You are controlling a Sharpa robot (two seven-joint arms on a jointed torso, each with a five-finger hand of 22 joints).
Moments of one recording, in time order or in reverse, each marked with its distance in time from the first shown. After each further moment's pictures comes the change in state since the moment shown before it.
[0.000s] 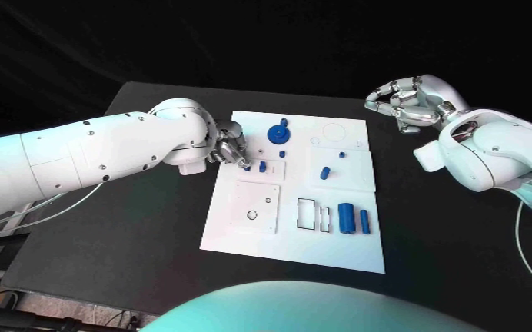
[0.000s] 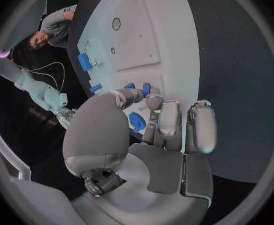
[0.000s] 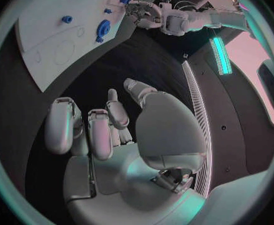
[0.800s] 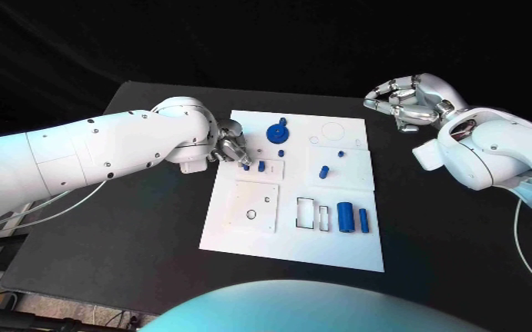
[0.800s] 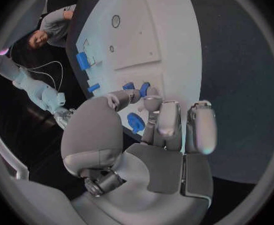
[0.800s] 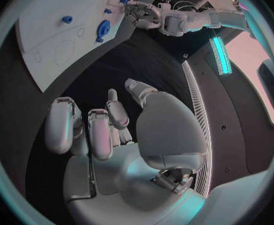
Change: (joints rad) left arm -0.002 0.024 0.003 -0.030 0.011 0.012 -0.017; left_hand -0.147 -0.007 0.078 -0.090 -0.010 0.040 -0.029 0.030 0.025 0.025 -0.018 0.005 0.003 0.003 -0.017 0.000 0.002 0.000 0.007 -0.007 0.000 0.000; right arm 0.000 0.000 0.000 -0.001 0.001 0.003 0.001; right_hand -0.012 -0.001 -0.007 0.012 0.003 -0.005 -0.002 0.004 0.000 -0.004 0.004 0.000 -0.002 0.000 0.000 -0.004 0.001 0.000 0.000 0.000 -0.005 0.000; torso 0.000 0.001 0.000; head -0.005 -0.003
